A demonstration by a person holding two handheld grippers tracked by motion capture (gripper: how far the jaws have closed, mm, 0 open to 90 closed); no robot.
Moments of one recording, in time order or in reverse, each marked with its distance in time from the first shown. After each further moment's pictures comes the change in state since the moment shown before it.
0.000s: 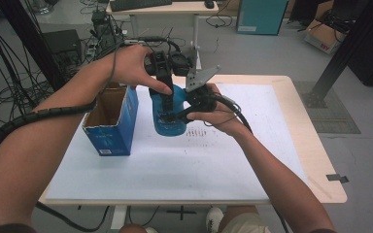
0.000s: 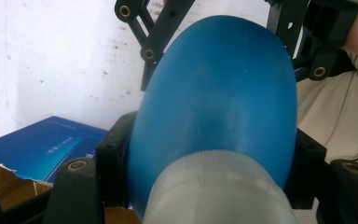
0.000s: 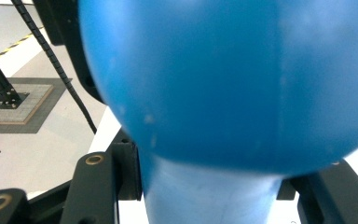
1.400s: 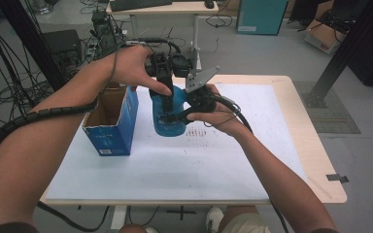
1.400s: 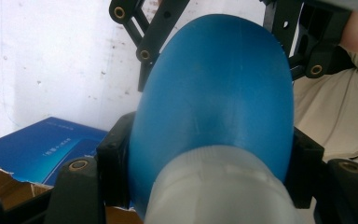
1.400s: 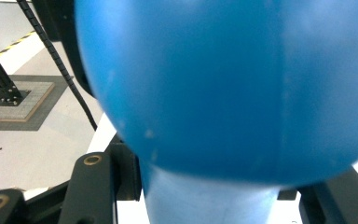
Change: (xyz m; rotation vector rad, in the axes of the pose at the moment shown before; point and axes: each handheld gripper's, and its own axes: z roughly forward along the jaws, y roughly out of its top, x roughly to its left) left arm 0.000 0.001 0.003 0.010 -0.007 0.018; right arm -0.001 -0.003 0.002 0.006 0.009 -0.002
